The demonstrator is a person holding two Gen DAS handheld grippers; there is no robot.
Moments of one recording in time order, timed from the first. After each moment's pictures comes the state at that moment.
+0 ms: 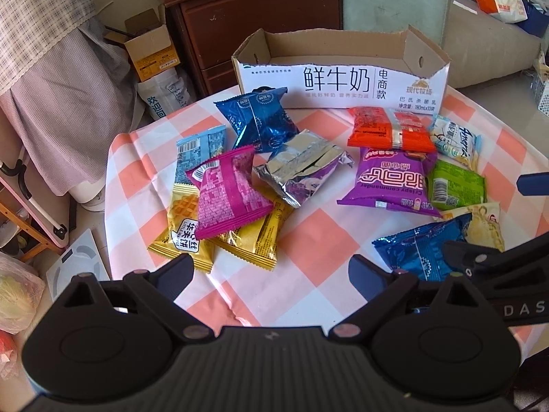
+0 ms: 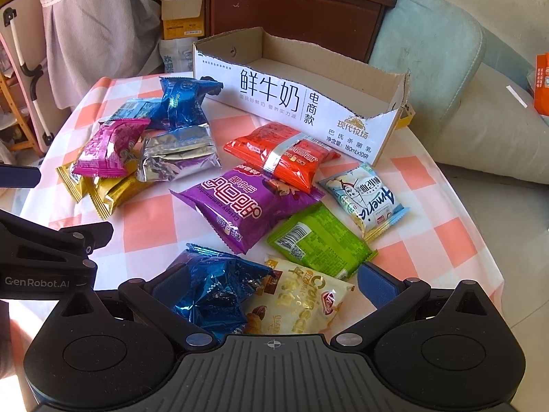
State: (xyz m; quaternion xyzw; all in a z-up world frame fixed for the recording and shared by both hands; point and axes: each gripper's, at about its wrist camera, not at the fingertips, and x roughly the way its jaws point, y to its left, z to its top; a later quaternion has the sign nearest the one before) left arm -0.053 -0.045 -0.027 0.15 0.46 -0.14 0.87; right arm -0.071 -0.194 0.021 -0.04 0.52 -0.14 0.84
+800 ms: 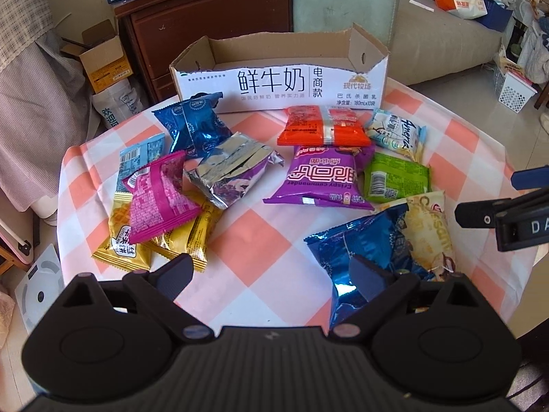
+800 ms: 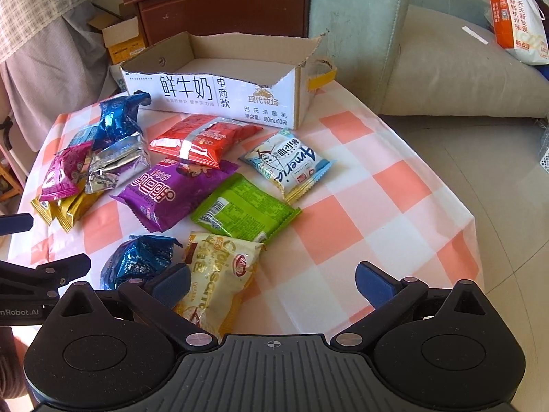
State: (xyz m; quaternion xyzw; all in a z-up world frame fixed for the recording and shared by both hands) left arm -0.073 -0.075 -0.031 0.14 0.45 -0.22 0.86; right arm -0.117 -0.264 0.037 0.05 0.51 -0.20 0.84
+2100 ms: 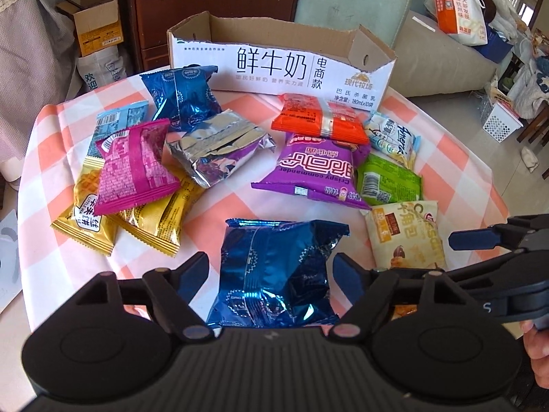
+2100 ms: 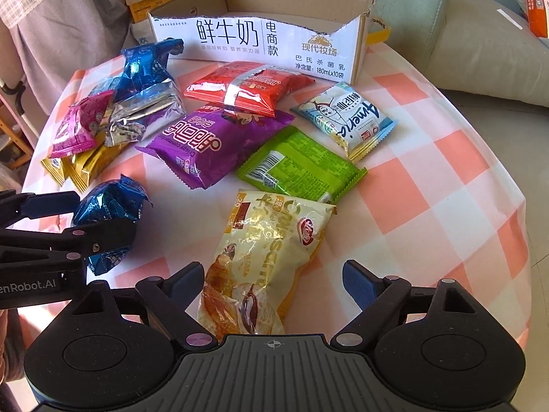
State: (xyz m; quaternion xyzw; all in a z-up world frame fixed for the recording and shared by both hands) left arm -0.057 -0.062 -0.057 0.07 0.48 -0.23 0.85; right arm -0.095 -0.230 -0.009 0.05 0.56 -0.16 0.81
